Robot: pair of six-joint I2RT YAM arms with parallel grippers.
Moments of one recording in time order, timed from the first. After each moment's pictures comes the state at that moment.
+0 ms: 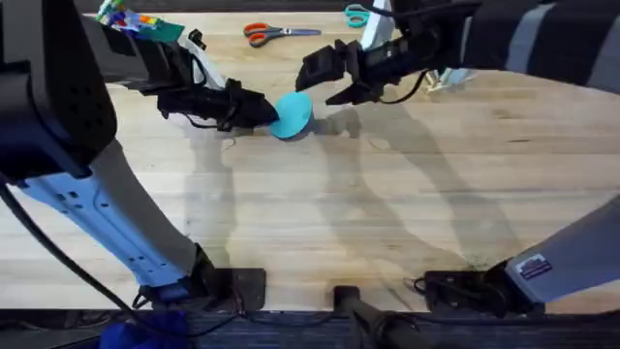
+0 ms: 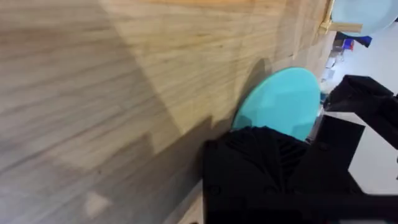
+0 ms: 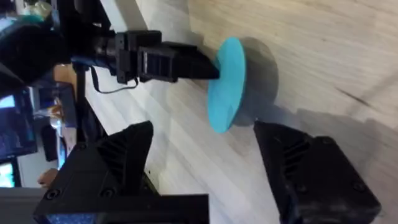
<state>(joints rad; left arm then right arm) 0.20 2.03 1.13 -0.62 0.99 -0.02 0.38 1.83 1.26 -0.37 -0.76 0.43</state>
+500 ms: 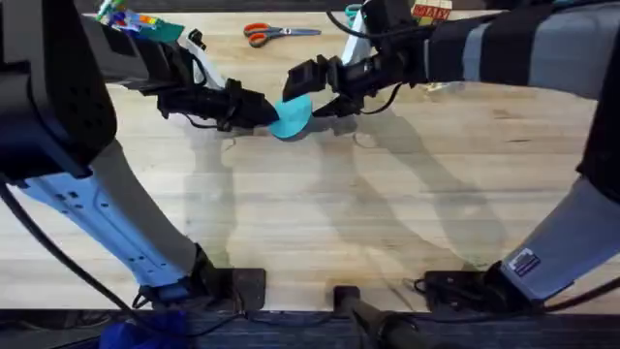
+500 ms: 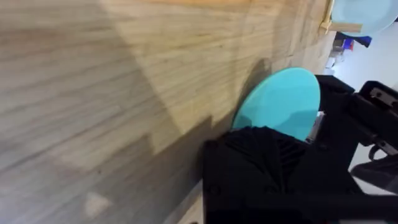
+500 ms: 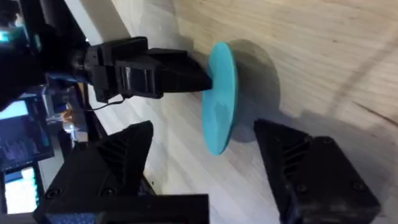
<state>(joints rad) 0.20 2.03 1.13 -0.62 0.99 -0.02 0.44 1.96 1.26 -0.24 -0.75 0.55</state>
